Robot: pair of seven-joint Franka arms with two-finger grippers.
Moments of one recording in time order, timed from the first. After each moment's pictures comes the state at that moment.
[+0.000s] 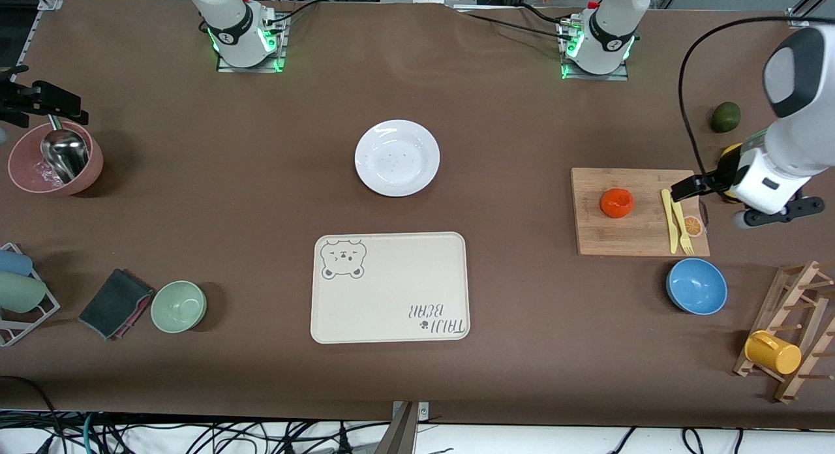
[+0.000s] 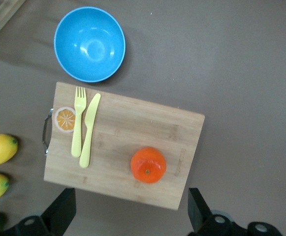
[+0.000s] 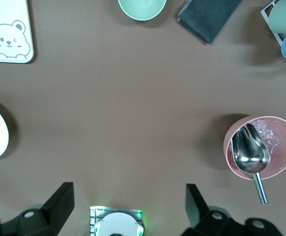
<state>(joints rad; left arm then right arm) 0.14 0.12 -0.12 -1.88 0.02 1.92 -0.22 0.02 0.05 -0.09 -1.49 -0.03 1.38 -0.15</state>
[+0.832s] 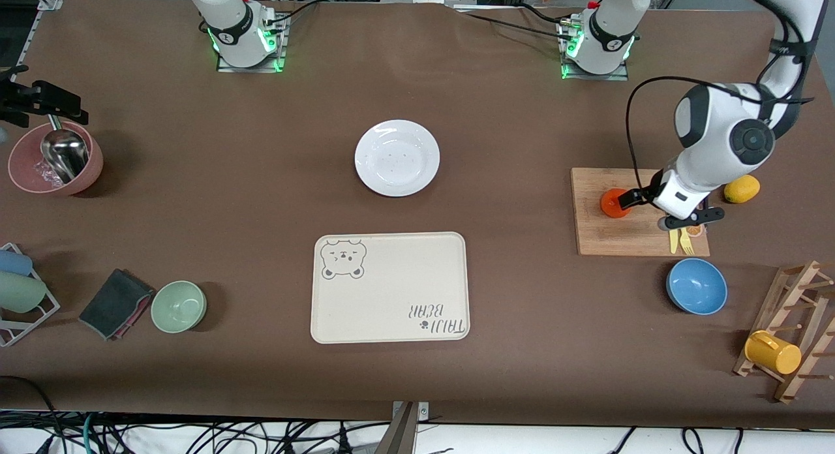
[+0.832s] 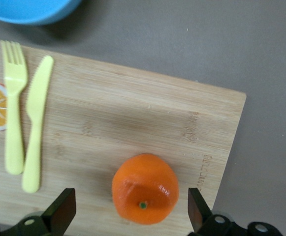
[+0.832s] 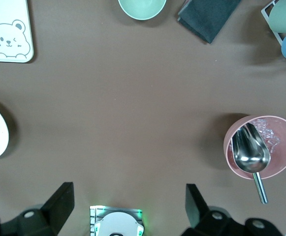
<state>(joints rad) 0.14 0.21 -0.13 -2.26 0.02 2.38 -0.22 0.02 0.05 -0.09 -1.49 -0.03 1.38 -0.15</state>
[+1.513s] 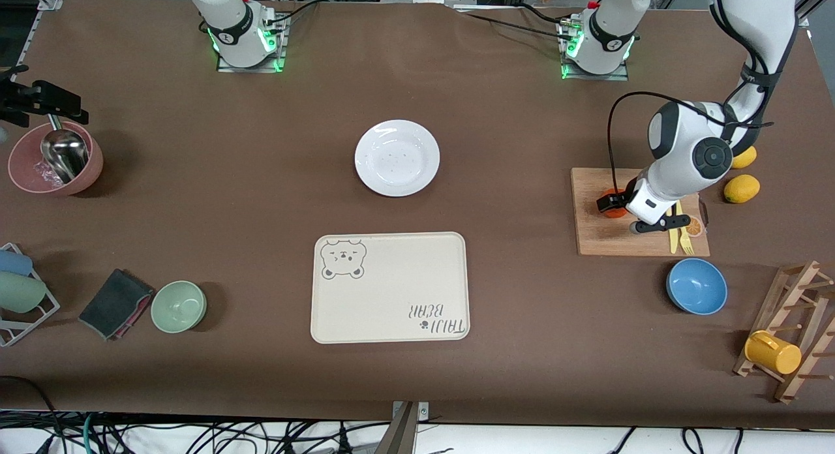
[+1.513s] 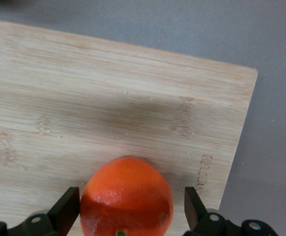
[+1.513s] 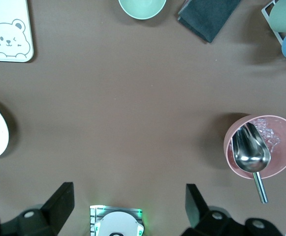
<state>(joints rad) 0.13 0.30 -0.15 -2.28 0.02 2.46 -0.22 0.02 0.05 -0.09 -1.49 -0.03 1.38 -0.15</state>
